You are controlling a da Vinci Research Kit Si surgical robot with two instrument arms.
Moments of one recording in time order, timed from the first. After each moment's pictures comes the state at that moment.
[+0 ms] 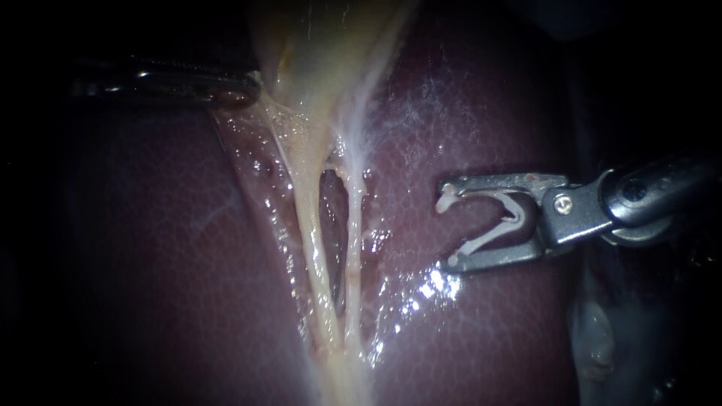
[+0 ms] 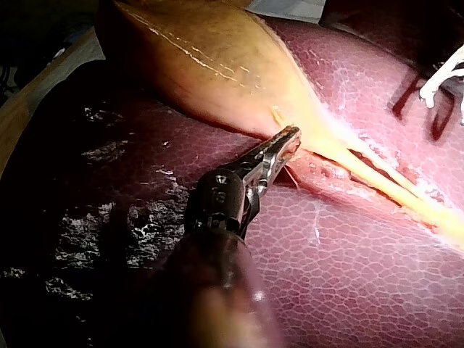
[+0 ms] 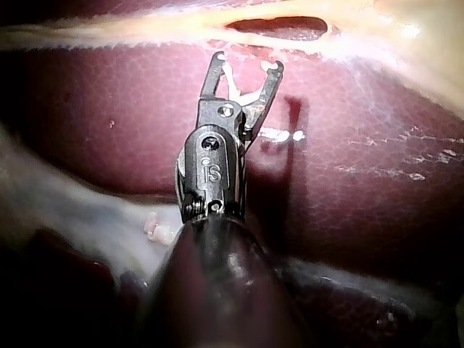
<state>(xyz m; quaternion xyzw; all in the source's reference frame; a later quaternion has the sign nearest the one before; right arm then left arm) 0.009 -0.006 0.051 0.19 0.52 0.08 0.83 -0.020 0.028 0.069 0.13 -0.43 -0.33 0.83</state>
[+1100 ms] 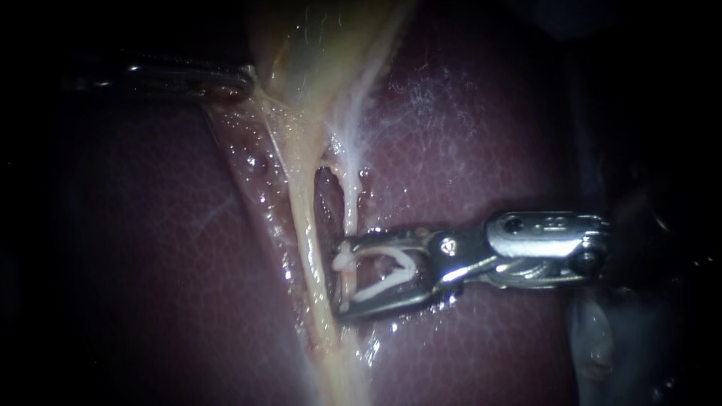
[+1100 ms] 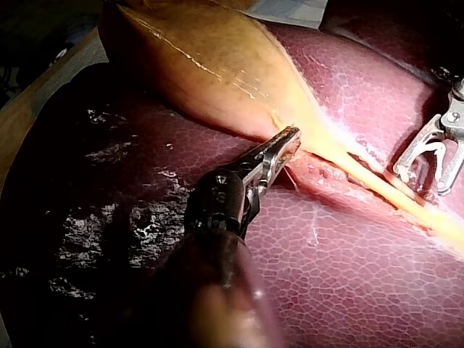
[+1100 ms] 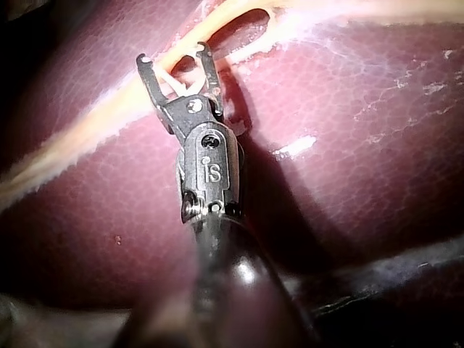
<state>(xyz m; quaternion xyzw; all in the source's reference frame) 0.019 -0.011 0.058 0.35 0.53 0.19 0.75 -0.020 0.029 0.067 0.13 -0.43 -0.33 0.83</state>
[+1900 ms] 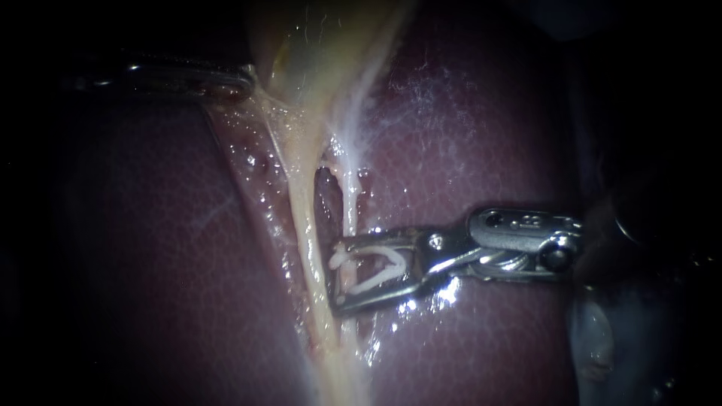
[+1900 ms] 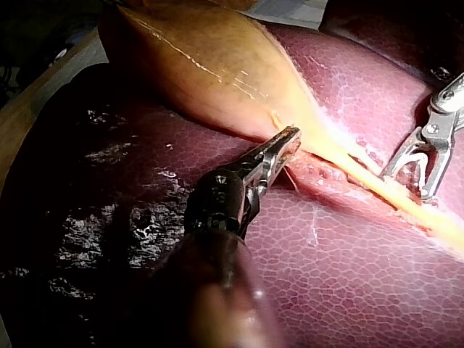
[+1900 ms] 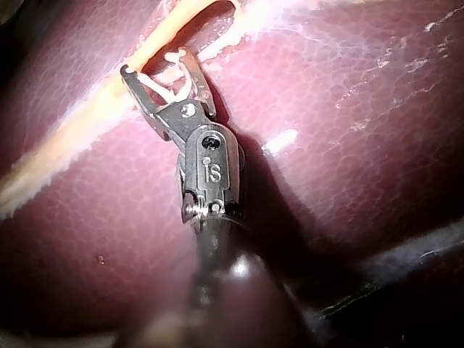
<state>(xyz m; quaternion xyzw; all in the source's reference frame) 0.019 -0.011 0.063 0.38 0.52 0.19 0.74 -0.020 0.029 0.067 0.13 -0.43 -0.33 0.83</state>
